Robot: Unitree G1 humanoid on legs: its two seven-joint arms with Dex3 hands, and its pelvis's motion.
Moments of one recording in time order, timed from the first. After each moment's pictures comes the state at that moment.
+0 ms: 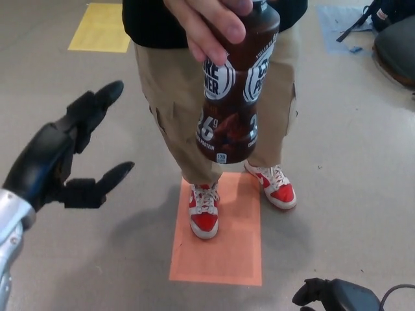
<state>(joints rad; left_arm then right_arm) -0.23 0.49 0.01 0.01 -0.15 0.00 -0.35 -0.35 -0.21 0.57 1.27 -0.55 -0.30 -0.61</state>
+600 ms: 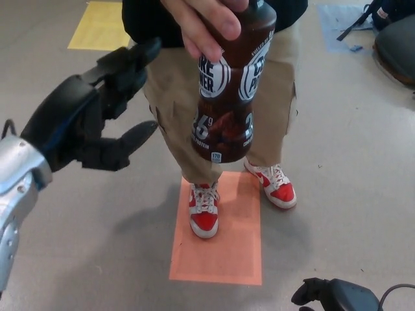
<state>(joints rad) -0.41 0.51 -0.02 -0.13 -0.32 0.29 -0.44 -0.35 -0.20 0.57 1.27 -0.56 -0.30 -0.62</state>
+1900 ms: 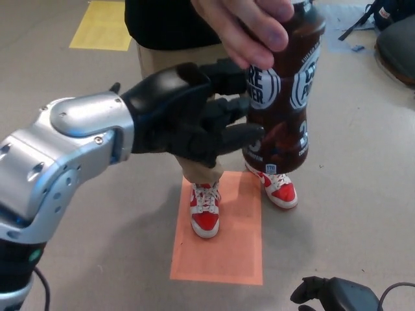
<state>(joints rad) -0.71 0.47 -0.23 -0.29 -0.49 0.90 -0.48 -0.36 -0.20 0.58 1.29 -0.57 -0.32 -0.63</state>
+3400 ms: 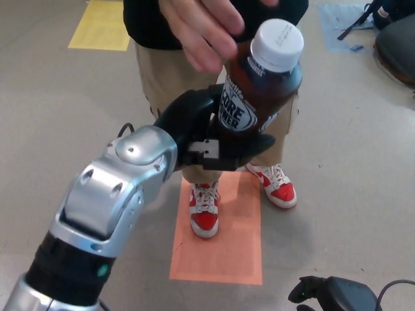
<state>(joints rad) -0.62 0.21 -0.26 -0.06 -0.23 0.82 -0.12 -0.37 -0.20 0.57 1.31 -0.62 -0.36 -0.64</state>
